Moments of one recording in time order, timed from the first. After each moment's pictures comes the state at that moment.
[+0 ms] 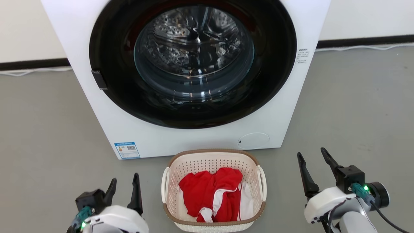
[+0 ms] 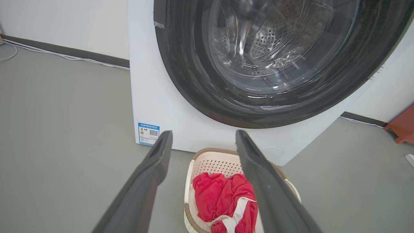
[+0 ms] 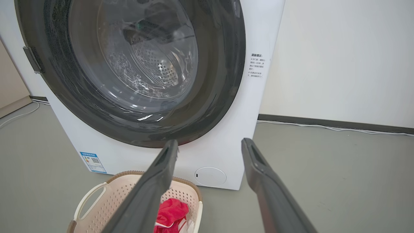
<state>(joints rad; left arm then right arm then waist) -0.14 0.04 -0.06 0.53 -0.36 0.00 -0.26 -0.24 -0.05 -0.04 0.57 -0.06 0.13 -0.26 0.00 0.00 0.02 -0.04</state>
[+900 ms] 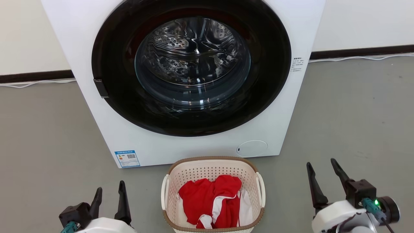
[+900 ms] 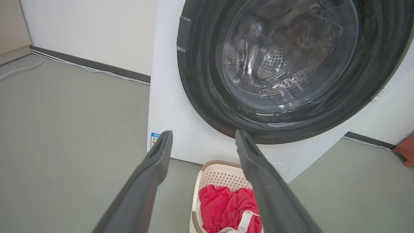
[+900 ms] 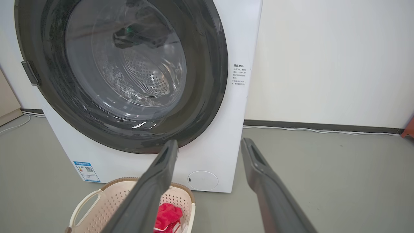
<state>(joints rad) -0.02 0.04 0.01 0.39 -0.36 0.03 -0.26 -0.13 -0.05 -0.09 0.45 -0.06 0.13 -0.26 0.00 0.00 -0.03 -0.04</state>
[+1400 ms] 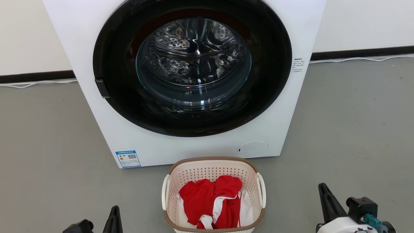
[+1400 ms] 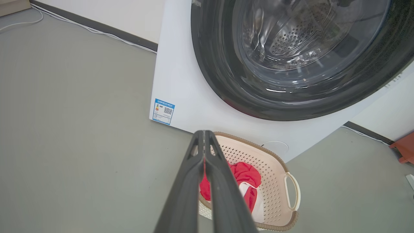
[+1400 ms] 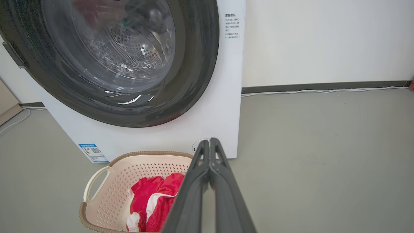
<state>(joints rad) 0.03 0.03 0.00 0.45 -0.44 0.02 -0.24 -0.06 -0.04 -0.10 0.52 0.02 0.13 -0.24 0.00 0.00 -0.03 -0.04</state>
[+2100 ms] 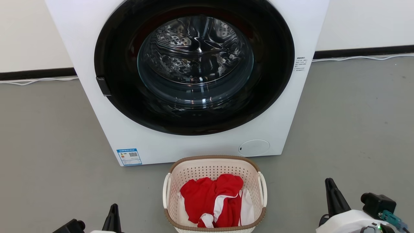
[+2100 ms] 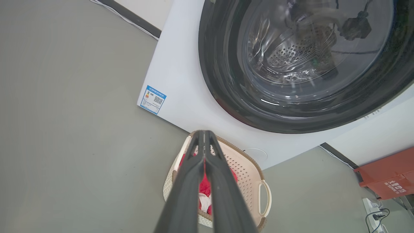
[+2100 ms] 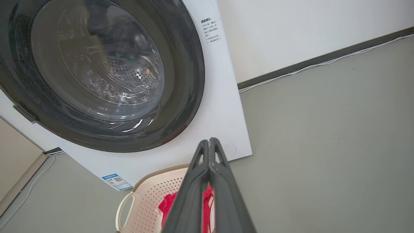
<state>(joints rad) 0.02 0.03 0.01 0.42 -0.64 0.00 -0.17 -0.06 -0.04 -0.10 0.47 0.30 0.13 -0.17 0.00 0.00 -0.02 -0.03</state>
